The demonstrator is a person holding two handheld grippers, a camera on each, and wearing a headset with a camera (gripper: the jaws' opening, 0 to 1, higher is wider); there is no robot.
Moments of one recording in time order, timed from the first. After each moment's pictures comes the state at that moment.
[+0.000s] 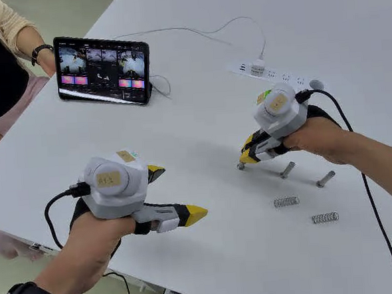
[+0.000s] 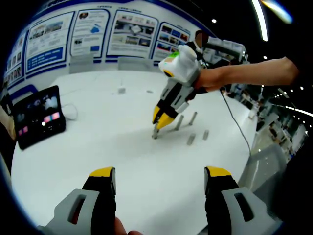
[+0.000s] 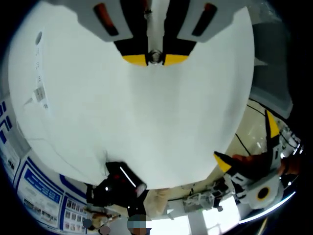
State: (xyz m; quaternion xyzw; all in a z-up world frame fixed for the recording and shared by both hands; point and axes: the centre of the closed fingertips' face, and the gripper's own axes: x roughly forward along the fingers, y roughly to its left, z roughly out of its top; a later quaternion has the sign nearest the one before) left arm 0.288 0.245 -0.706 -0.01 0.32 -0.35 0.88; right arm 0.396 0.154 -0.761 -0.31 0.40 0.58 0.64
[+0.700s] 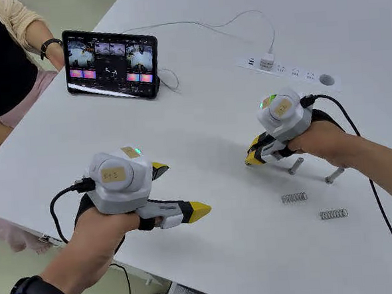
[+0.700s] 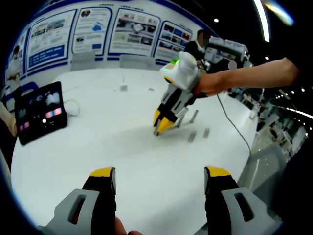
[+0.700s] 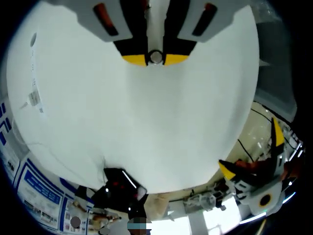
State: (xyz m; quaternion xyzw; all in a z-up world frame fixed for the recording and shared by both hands) left arm 0.283 0.251 -0.710 -0.02 0.33 -0.34 0.88; right arm 0.396 0.153 -0.786 -0.31 0.40 0.58 0.64
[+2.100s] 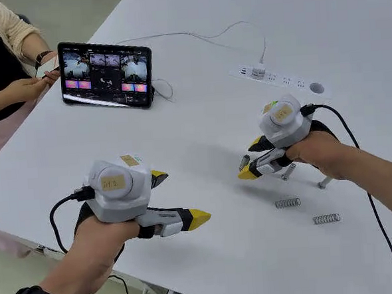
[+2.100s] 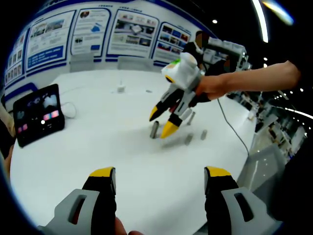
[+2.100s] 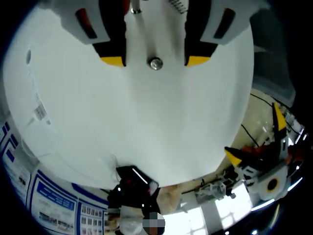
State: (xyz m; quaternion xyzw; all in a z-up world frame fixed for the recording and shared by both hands) left arm 0.283 0.242 -0.705 -0.02 0.33 -0.35 0.88; right arm 0.398 0.146 -0.774 -0.26 0.41 0.55 0.68
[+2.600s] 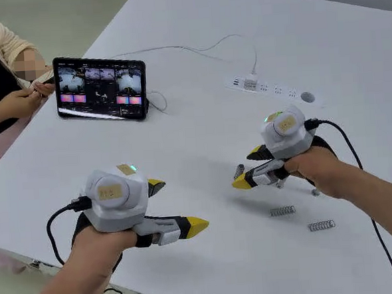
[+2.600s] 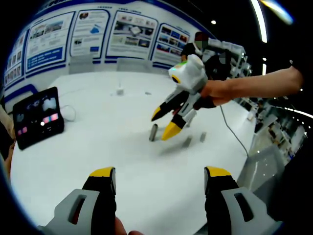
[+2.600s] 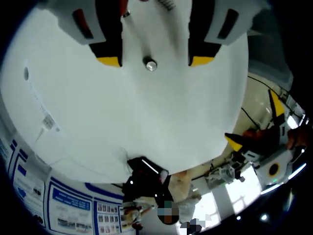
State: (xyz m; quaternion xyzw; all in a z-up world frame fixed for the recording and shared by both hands) left arm 0.284 0.238 -0.699 -0.02 0.32 -0.35 0.88; right arm 0.393 0.143 -0.760 -0.19 0.40 0.52 0.73
